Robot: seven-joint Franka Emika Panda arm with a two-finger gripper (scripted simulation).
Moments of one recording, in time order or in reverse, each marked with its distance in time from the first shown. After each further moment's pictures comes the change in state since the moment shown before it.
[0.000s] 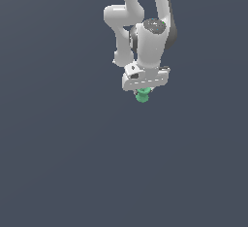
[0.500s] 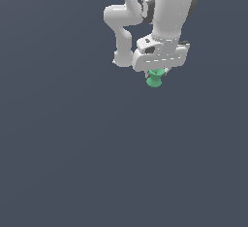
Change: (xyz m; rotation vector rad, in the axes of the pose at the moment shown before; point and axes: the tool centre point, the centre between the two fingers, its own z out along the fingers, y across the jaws) arm 0.006 -0.040 -0.100 0.000 0.000 -0.001
